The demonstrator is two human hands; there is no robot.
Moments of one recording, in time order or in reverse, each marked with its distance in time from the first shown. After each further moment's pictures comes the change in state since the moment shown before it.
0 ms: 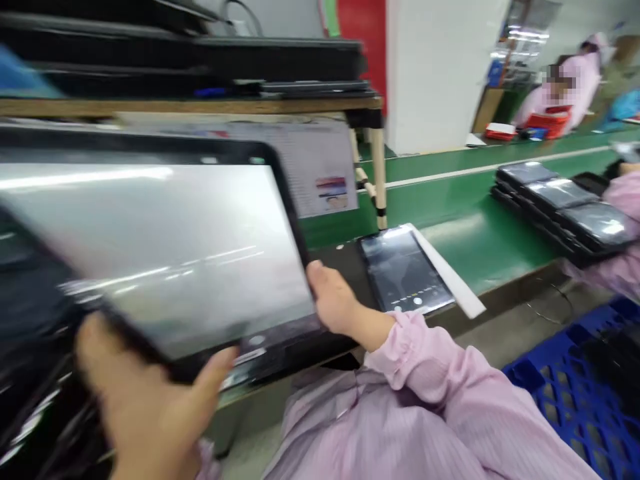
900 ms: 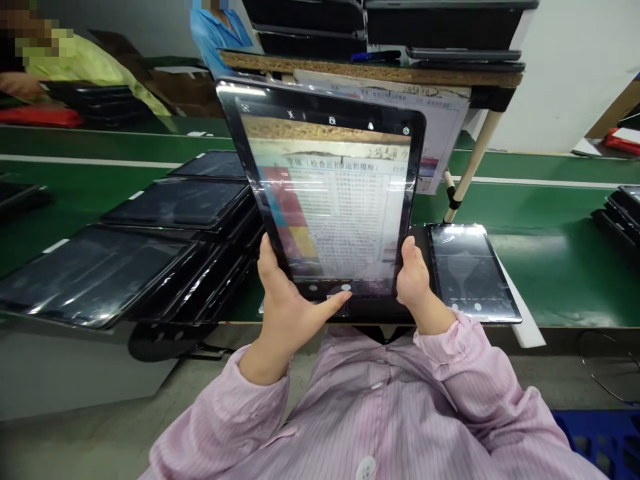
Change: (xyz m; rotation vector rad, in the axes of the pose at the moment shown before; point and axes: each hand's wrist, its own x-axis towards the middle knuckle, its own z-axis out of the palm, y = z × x) left_hand -0.002 0.002 0.020 0.124 0.069 0.004; right_hand 0.005 -0.001 -0.003 -0.058 0.046 -0.043
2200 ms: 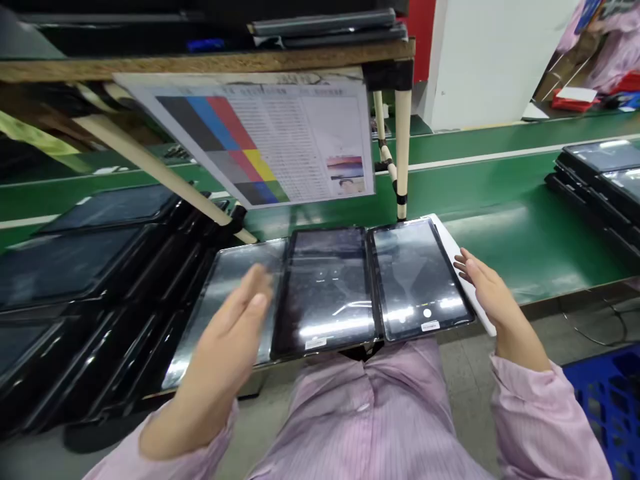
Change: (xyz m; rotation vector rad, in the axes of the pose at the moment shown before) left_hand 0.022 0.030 0.033 -0.298 -0.322 -0.588; right_hand -0.052 -0.006 -0.262 -0.411 0.385 0.314
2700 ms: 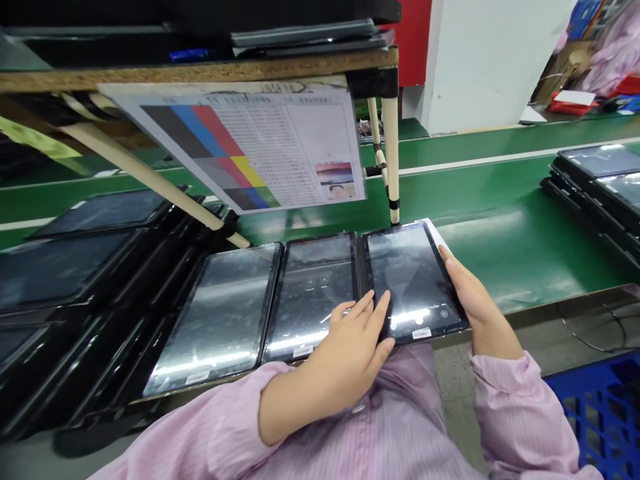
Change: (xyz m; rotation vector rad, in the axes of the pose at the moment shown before) left_hand -0.042 0.047 0.115 0.858 -0.806 0.534; right_hand 0.007 -0.016 0.021 0.246 -0.159 -0.011
